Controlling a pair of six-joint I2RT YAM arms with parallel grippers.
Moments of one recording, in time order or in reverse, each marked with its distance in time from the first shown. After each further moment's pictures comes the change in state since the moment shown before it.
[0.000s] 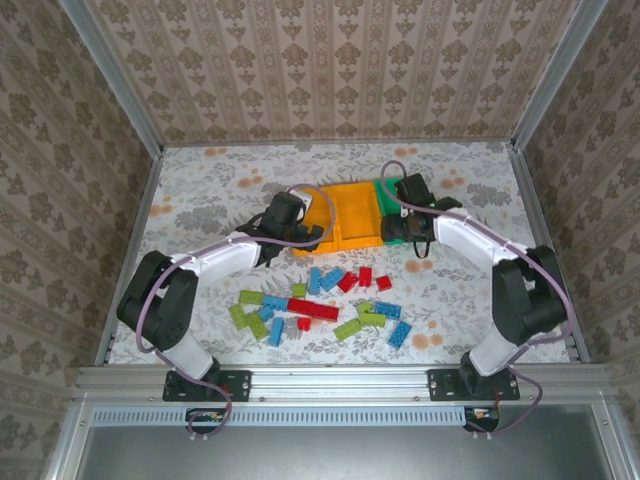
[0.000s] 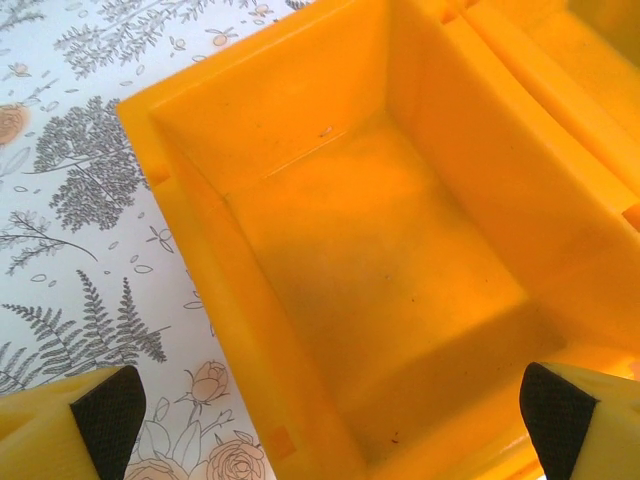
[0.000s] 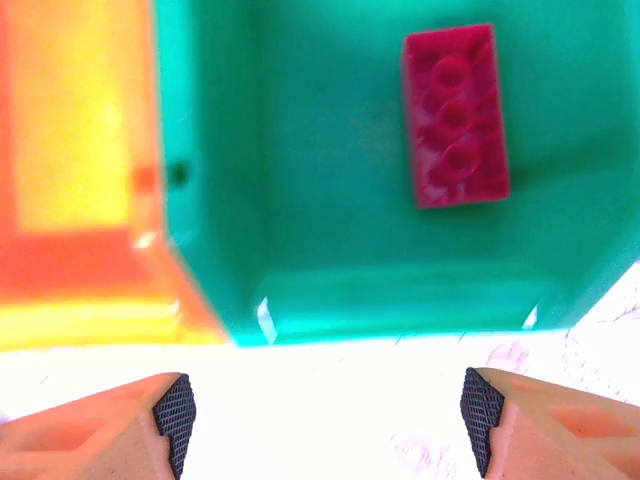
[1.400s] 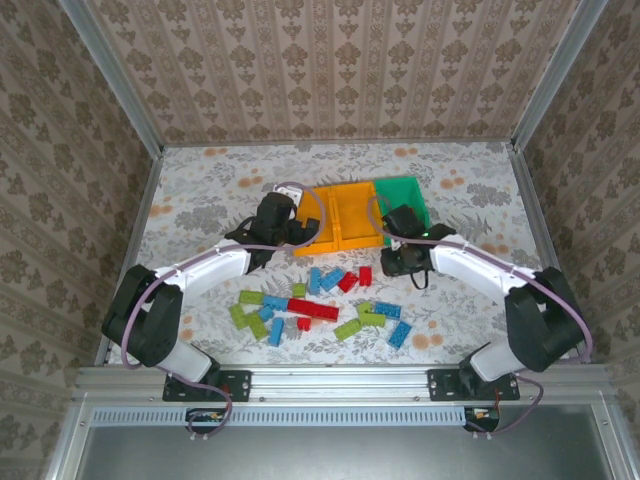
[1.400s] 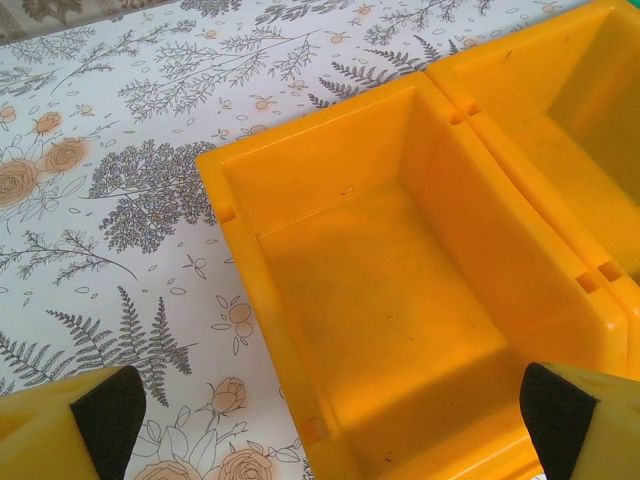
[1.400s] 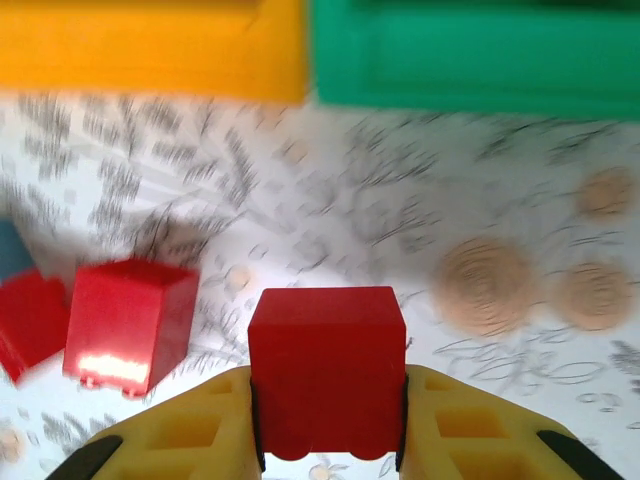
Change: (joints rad) left arm 0.009 -0.108 -0.070 0.079 -0.012 -0.068; right arm 0.085 -0.144 -0.167 -0.051 -0.022 0.015
